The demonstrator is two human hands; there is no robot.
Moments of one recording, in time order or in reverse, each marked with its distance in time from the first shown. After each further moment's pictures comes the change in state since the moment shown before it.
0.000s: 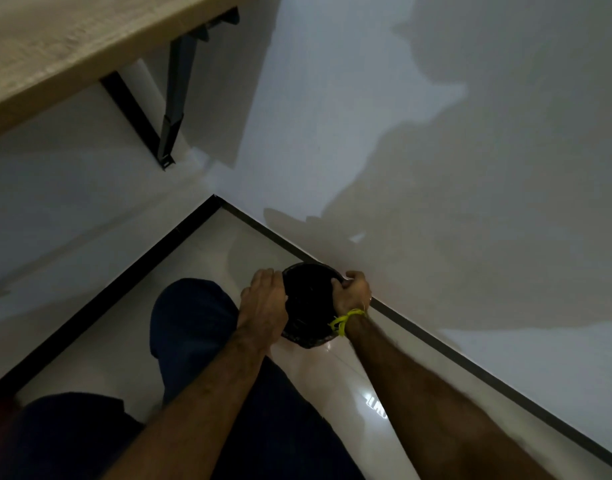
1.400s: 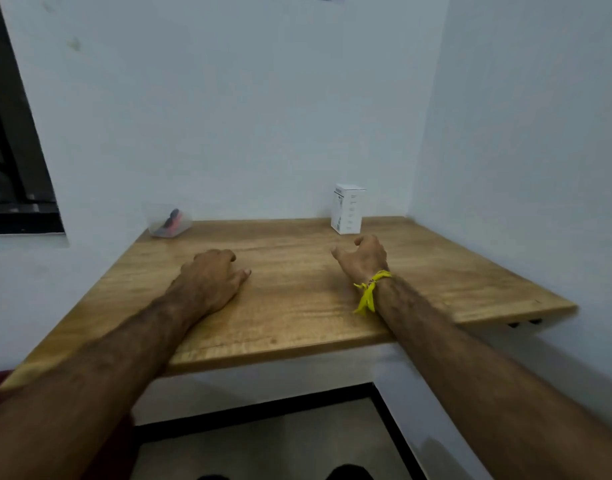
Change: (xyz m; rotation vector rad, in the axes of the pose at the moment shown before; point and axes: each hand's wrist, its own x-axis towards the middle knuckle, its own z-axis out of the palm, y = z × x) left_hand -0.181 -0.303 -0.388 -0.106 0.627 -0.637; right_hand -0.284 -0.487 0.104 -0.031 -0.455 -0.983
